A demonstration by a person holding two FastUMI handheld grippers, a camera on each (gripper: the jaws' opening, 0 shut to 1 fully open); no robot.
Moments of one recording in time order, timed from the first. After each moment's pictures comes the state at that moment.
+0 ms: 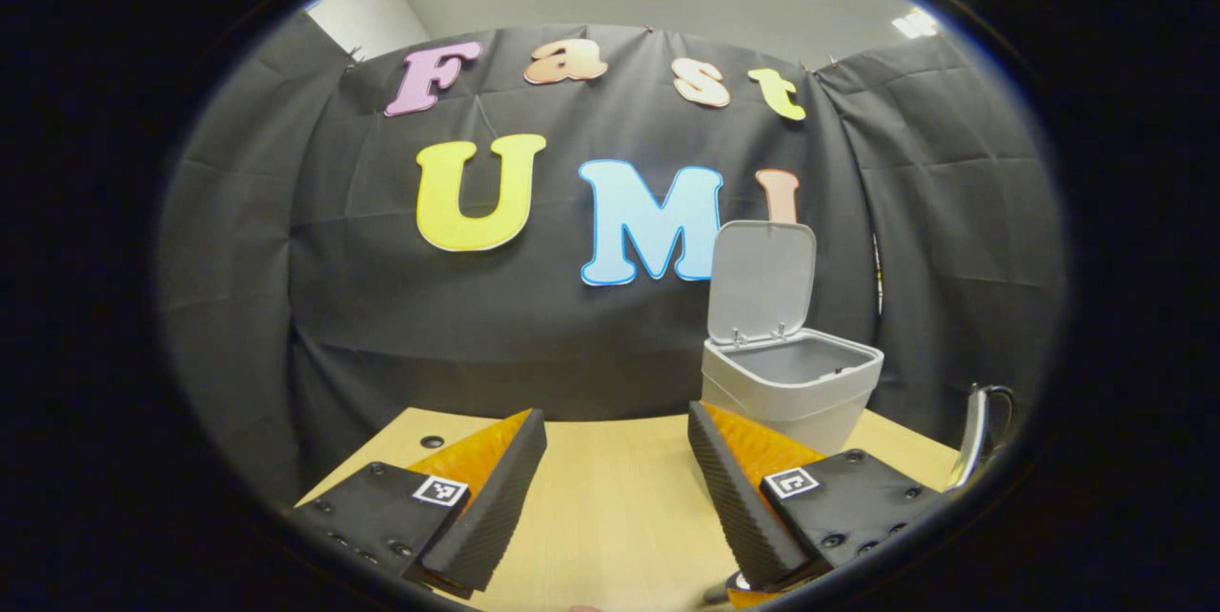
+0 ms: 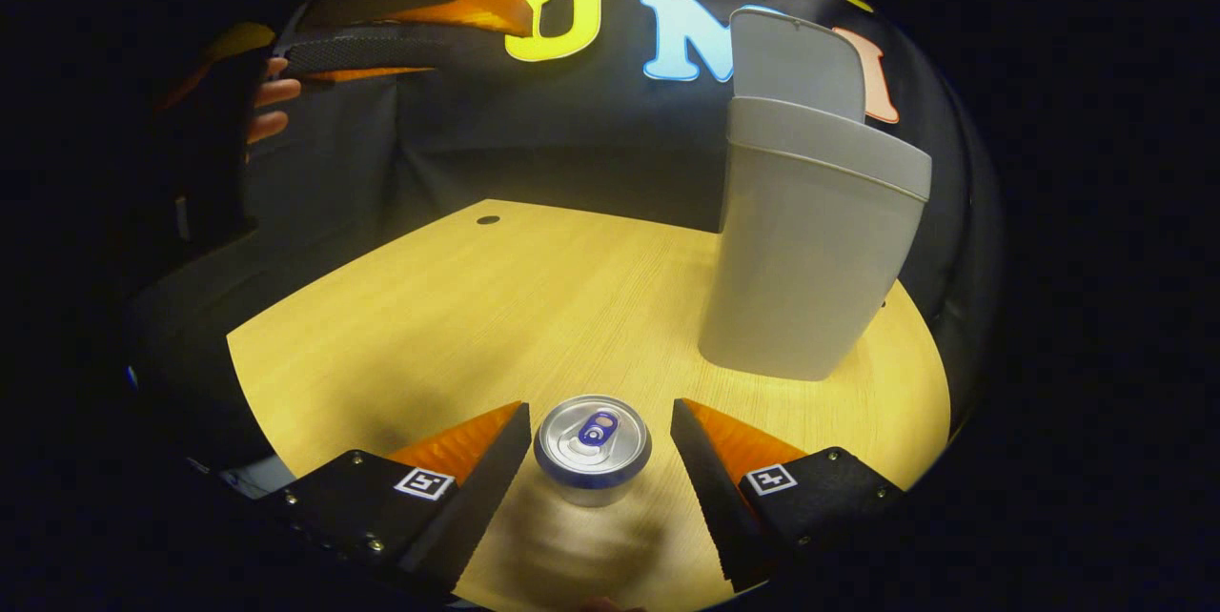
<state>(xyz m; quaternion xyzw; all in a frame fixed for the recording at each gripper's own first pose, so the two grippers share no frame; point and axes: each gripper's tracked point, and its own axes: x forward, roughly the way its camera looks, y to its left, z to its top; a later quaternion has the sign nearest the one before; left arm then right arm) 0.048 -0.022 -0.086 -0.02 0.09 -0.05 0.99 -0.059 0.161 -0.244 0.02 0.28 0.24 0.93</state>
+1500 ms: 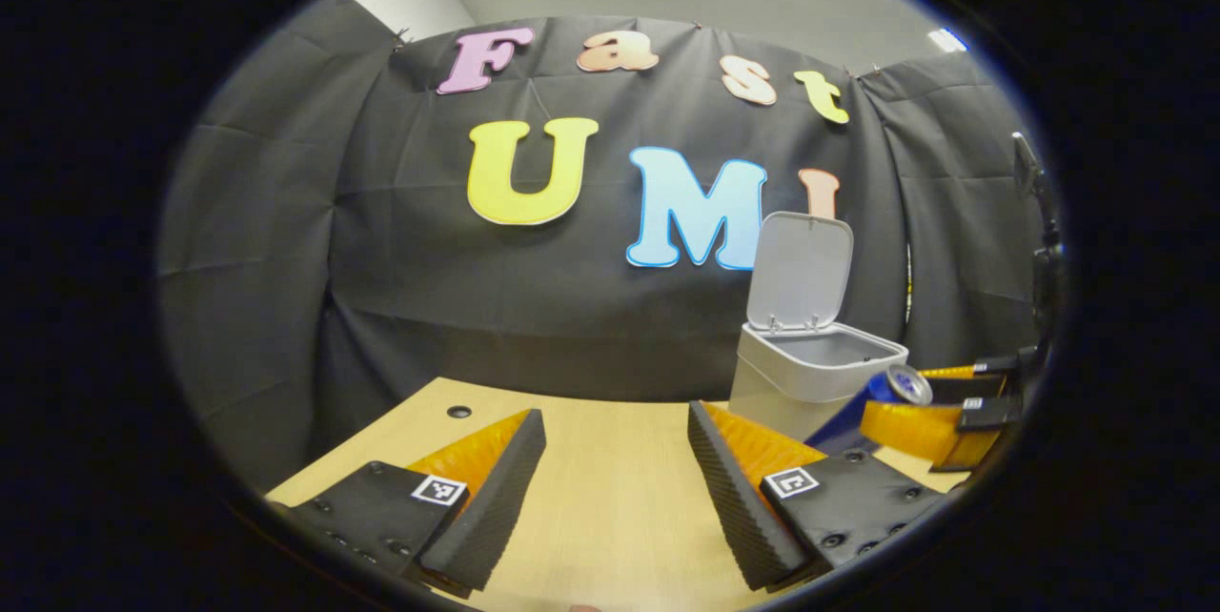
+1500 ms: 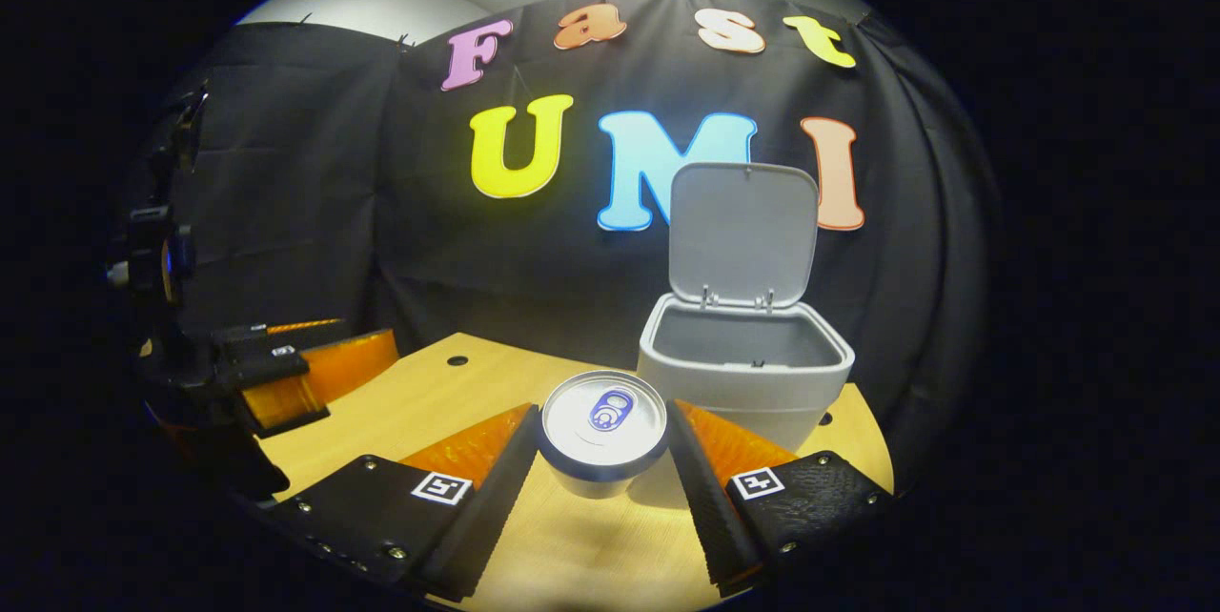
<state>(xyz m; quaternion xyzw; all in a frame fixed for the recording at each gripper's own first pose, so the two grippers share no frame) 0.018 0.015 -0.110 -0.05 0.11 0.01 0.99 0.023 0.086 -0.060 0.06 0.10 0.19 0.97</state>
